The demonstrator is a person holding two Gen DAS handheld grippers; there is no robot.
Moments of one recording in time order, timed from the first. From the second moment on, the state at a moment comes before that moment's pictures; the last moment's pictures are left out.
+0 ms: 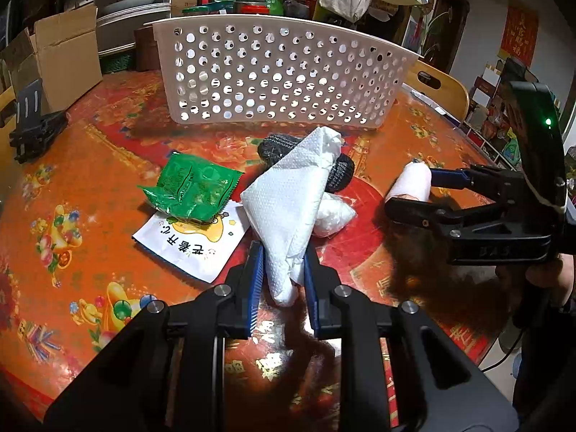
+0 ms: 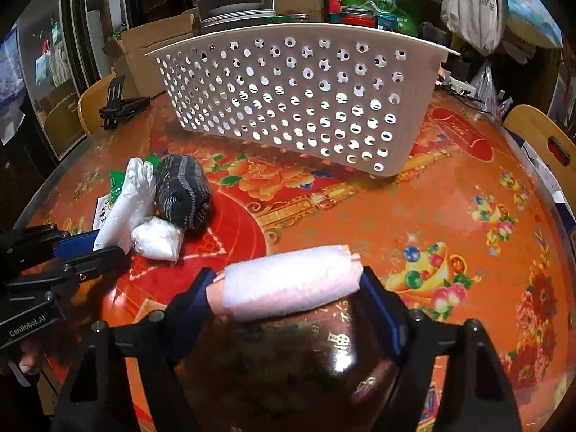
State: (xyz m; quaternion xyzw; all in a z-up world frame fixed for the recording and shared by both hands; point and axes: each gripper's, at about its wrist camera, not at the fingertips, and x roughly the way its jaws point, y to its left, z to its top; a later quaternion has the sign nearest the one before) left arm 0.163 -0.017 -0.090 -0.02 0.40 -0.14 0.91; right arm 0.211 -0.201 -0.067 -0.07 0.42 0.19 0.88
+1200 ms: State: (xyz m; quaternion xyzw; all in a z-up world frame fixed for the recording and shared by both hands) left arm 0.147 -0.014 -0.055 -0.04 0.35 -0.13 0.93; right arm 0.203 -0.232 -0.051 0.00 0.38 0.20 0.90
